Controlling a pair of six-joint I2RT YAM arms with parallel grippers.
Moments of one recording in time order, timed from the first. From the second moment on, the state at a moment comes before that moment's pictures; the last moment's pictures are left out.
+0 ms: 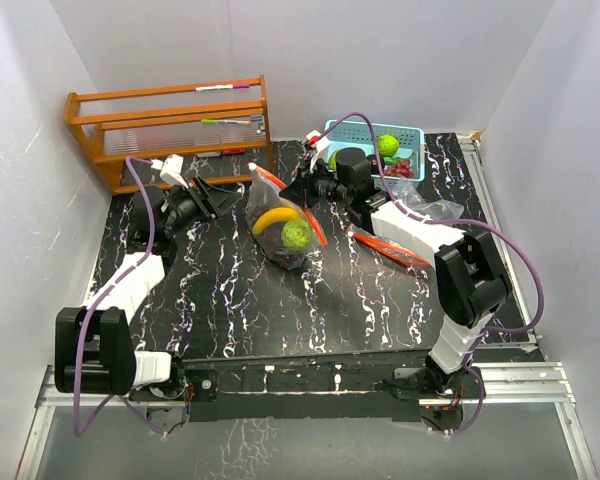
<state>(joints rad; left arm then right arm) -0.05 1.29 0.73 0.44 0.67 -0.69 0.54 1.76 1.29 0.24 -0.51 0.19</state>
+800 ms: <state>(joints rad) -0.05 1.56 0.67 1.26 0.95 -0.82 0.42 1.81 1.17 0.77 -1.08 0.65</state>
